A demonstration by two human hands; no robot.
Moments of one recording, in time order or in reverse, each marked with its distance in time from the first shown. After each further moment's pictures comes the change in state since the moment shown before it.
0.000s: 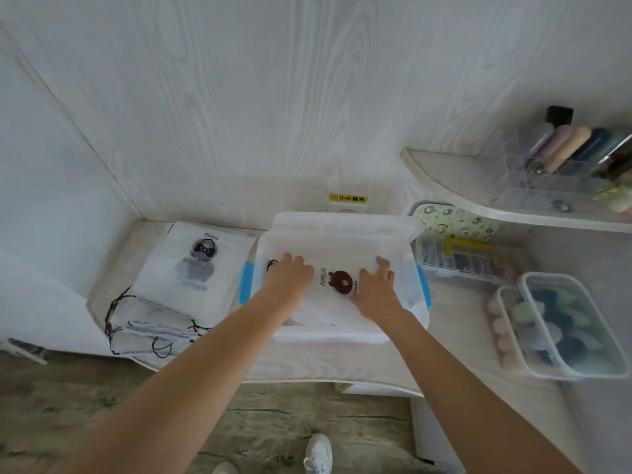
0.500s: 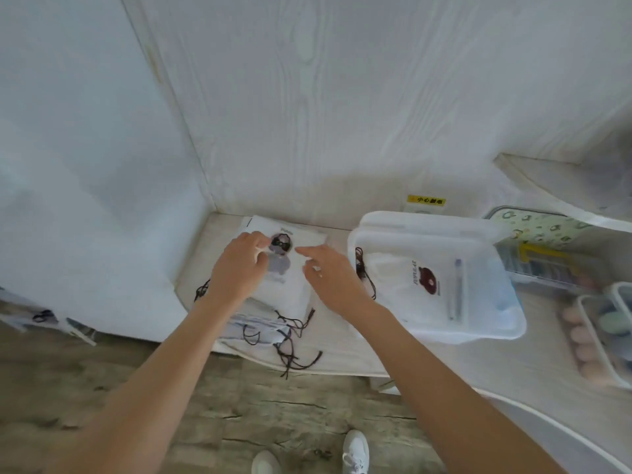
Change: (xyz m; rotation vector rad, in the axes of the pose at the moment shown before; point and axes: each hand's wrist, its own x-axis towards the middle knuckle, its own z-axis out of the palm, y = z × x) left_hand -0.089 -0.202 0.047 -0.720 0.517 -0.269; right_hand -0.047 -0.202 0.025 0.456 0.002 -0.489
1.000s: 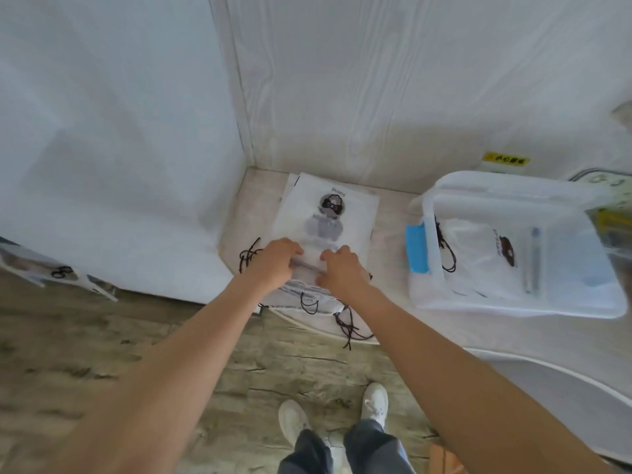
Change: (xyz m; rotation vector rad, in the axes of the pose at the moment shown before) left_hand 0.001 -0.112 0.031 0.118 -0.539 0.016; right_hand 0.058 0.016 0.138 -0.475 -0.275 0.374
